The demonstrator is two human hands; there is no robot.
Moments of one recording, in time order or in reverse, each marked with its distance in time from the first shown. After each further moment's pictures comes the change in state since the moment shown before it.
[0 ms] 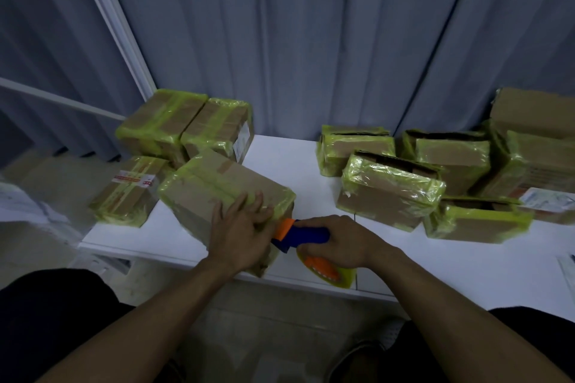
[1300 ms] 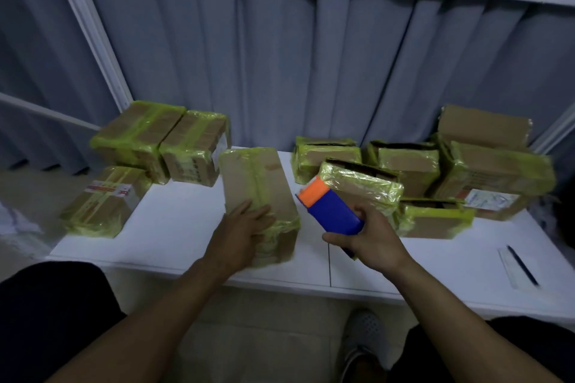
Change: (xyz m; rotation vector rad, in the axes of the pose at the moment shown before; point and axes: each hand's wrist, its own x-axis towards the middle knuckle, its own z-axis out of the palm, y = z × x) left_hand -0.001 0.007 0.014 -0.295 -0.012 0.334; right_hand -0.084 0.005 -0.018 0.465 0.559 0.239
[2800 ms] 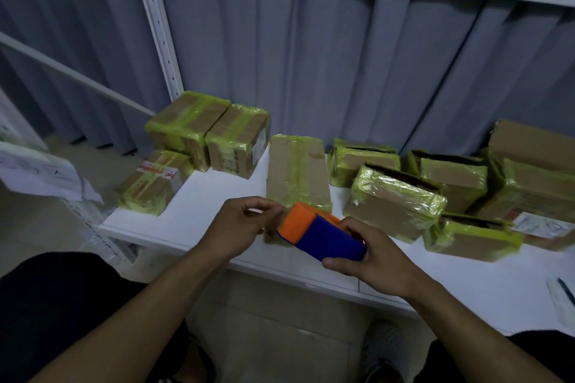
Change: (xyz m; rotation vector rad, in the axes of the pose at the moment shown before) left_hand -0.050 0.040 -0.082 -0.716 0.260 -0.418; right_hand -0.021 -0.032 0.035 -0.121 -0.403 -0.404
